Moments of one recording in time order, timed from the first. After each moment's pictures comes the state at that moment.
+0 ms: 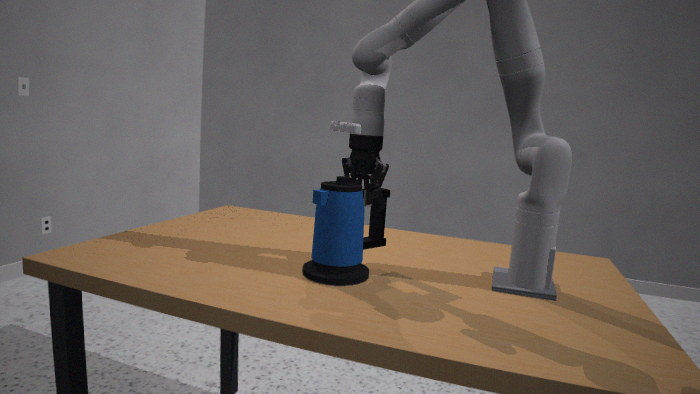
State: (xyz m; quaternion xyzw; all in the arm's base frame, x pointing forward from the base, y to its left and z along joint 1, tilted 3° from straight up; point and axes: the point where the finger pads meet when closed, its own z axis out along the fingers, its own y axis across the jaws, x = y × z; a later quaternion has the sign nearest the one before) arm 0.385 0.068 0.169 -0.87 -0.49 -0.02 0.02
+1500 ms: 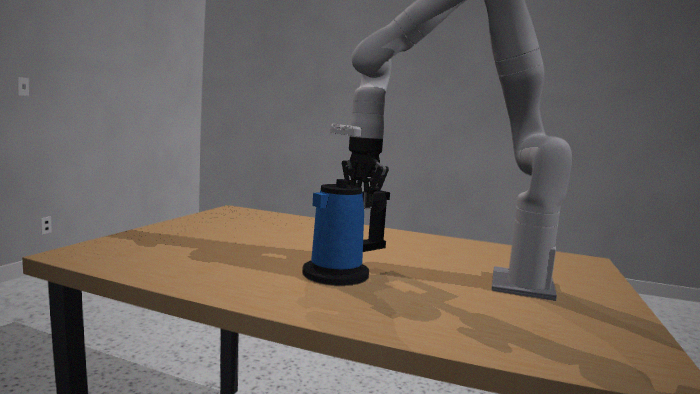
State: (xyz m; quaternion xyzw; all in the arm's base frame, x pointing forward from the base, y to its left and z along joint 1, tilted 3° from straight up) arm 0.385 0.069 0.163 -0.87 -0.49 -0.02 0.02
